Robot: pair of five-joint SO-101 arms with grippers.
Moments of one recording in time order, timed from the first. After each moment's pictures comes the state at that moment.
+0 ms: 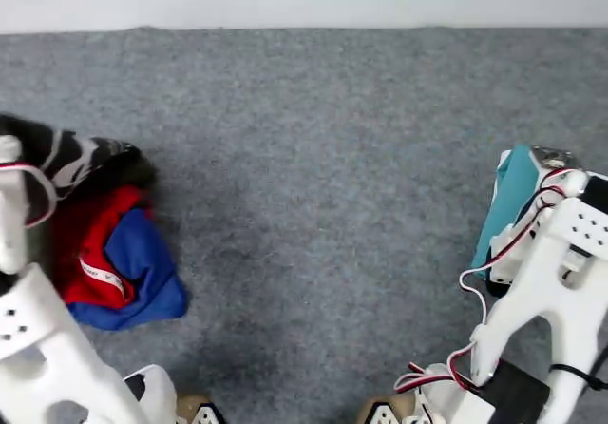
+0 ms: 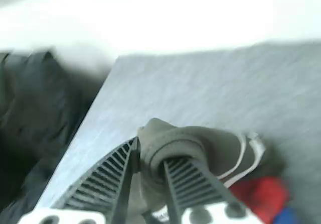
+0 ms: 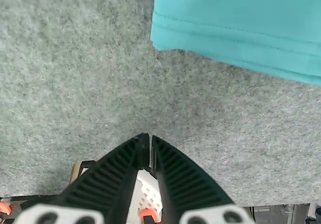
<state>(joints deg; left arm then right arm) -30.8 -36.2 2.1 72.6 -14.7 28.8 -15.2 17.1 100.5 21.6</state>
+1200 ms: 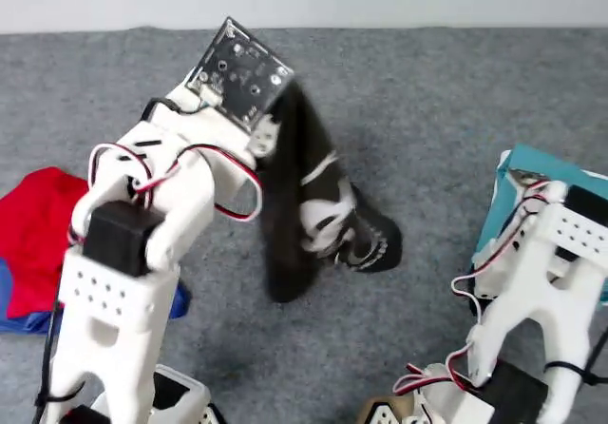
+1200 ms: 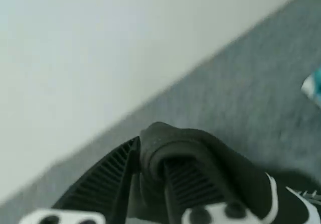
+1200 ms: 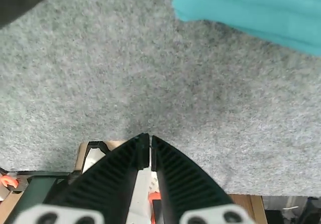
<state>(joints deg) 17.4 -30.1 3.1 67.5 -13.0 25.9 -15.2 25.1 100.5 21.4</state>
